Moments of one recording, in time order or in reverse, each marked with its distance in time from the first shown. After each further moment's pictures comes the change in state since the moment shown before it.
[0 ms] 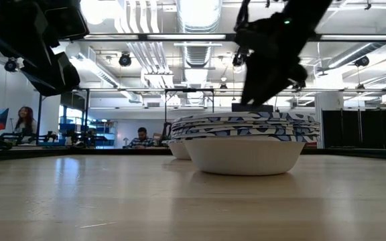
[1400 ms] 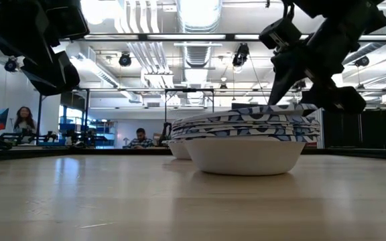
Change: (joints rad) left arm 0.000 -0.002 0.000 0.010 0.000 -0.019; right arm -0.012 -0.245 -0.380 0.374 -0.380 0.611
